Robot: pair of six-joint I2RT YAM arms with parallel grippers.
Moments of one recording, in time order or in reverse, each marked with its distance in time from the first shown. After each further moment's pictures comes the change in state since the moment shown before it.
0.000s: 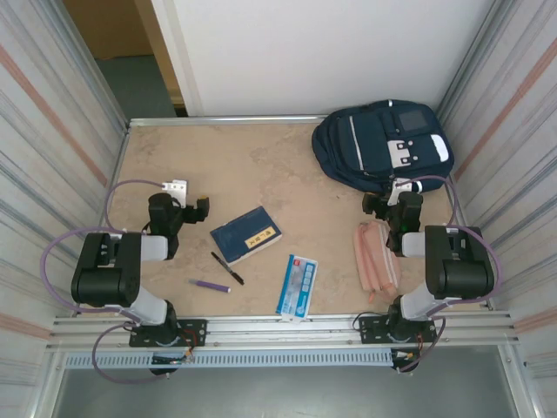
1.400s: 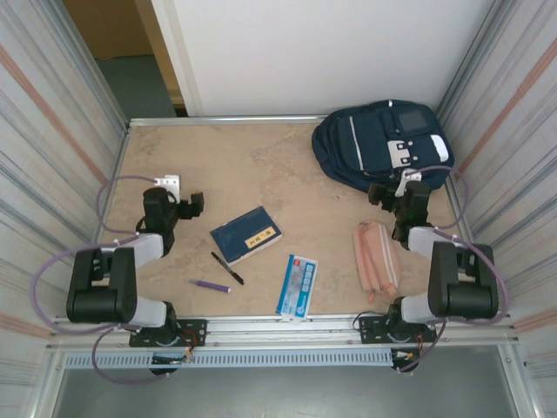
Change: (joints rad) left arm 0.018 -0.148 0.091 -0.280 -0.050 -0.060; right arm -0.029 -0.169 0.124 -0.312 0.009 0.068
